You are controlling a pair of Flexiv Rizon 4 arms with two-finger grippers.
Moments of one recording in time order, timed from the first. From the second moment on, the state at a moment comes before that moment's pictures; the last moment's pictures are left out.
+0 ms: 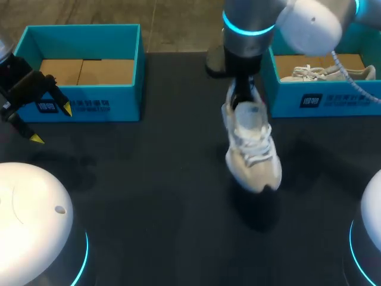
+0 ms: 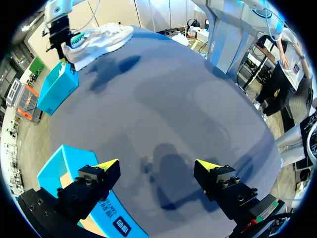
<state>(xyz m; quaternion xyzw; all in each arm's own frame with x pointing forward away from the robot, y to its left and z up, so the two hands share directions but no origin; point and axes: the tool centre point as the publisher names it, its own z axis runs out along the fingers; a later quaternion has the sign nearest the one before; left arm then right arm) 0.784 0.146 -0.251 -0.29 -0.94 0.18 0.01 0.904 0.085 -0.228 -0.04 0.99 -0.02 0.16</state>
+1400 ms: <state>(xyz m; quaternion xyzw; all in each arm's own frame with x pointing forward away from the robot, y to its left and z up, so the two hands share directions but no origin) 0.784 0.146 -0.251 -0.29 -0.94 0.18 0.01 1.003 -0.010 -0.124 -0.05 0.98 -0.08 0.18</state>
